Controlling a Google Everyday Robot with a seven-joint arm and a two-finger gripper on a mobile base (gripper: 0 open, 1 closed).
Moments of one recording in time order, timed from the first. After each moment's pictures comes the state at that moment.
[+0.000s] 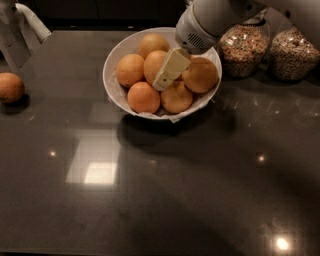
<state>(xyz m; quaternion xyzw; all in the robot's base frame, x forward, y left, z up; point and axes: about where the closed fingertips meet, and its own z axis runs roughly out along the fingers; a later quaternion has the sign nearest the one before) 0.615 -0.035 0.958 -0.57 0.75 0.08 0.33</state>
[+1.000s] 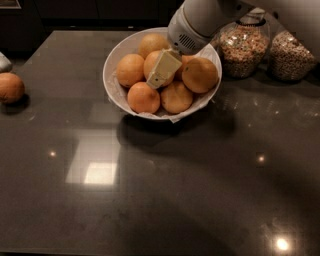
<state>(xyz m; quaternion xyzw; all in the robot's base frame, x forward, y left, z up) 0.615 -0.021 0.957 -0.57 0.75 0.07 0.33</state>
